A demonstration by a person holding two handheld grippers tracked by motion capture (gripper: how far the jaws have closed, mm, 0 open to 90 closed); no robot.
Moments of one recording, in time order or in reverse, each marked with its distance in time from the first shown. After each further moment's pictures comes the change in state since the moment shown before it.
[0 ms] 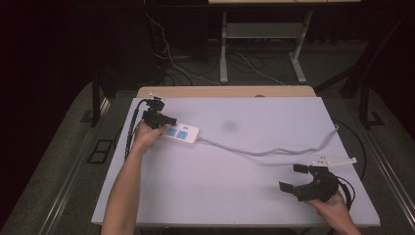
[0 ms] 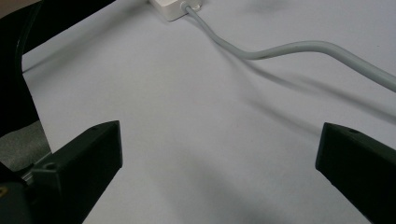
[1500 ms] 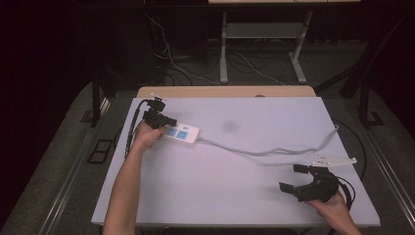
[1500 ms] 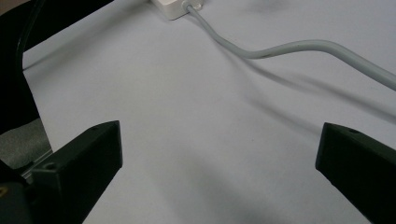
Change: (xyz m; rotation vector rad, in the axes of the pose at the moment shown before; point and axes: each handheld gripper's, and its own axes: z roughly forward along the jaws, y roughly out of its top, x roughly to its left) left arm 0.001 0.000 0.004 0.021 0.006 0.009; right arm 0.001 0.000 -0.001 0.004 0.001 -0.010
